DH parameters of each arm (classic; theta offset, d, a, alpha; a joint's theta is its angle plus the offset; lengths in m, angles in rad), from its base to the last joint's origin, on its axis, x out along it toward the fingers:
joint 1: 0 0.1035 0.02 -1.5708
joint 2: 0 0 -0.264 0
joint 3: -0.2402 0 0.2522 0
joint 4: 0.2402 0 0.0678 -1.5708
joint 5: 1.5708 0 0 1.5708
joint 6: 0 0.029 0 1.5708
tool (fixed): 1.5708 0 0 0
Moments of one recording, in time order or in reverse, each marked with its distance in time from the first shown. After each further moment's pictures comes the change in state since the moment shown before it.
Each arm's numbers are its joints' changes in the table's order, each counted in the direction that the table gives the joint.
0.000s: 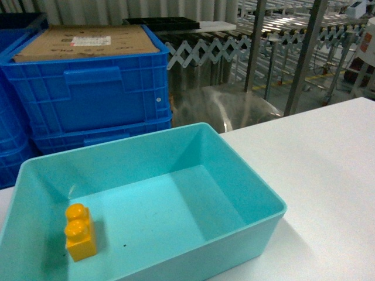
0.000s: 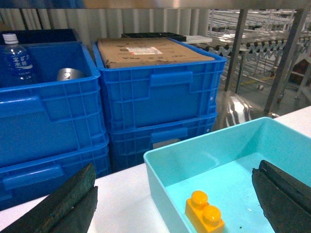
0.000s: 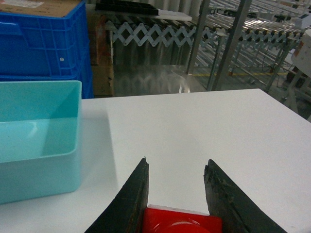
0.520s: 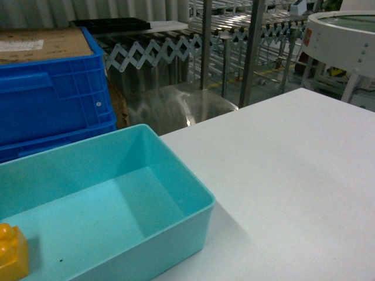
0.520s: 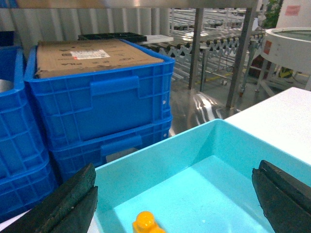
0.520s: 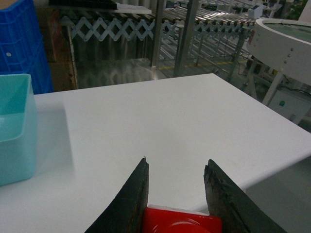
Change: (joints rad) left arm 0.000 0.000 0.000 0.000 0.000 0.000; right arm 0.000 0.000 0.000 0.000 0.000 0.000
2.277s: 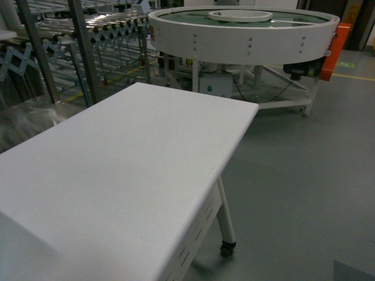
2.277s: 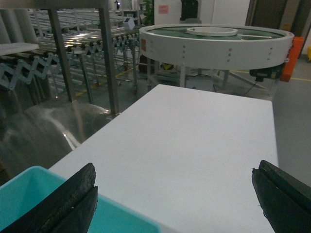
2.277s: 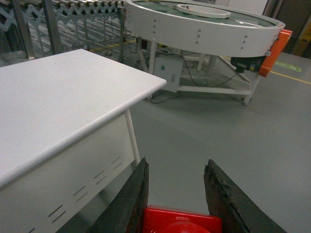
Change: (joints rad) left arm 0.000 0.000 0.000 0.000 0.000 0.000; right arm -0.001 0.000 0.000 0.000 0.000 0.000
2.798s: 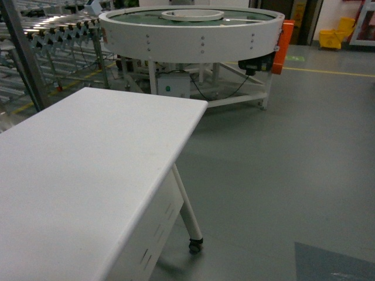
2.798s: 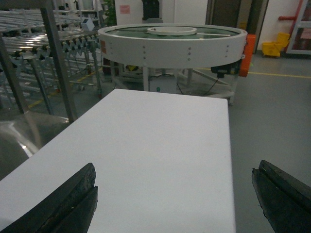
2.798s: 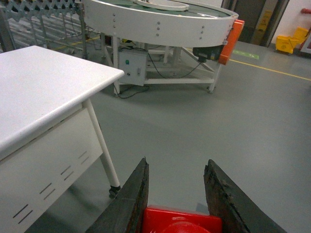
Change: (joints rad) left arm 0.000 0.000 0.000 0.000 0.000 0.000; right arm 0.000 0.000 0.000 0.000 0.000 0.000
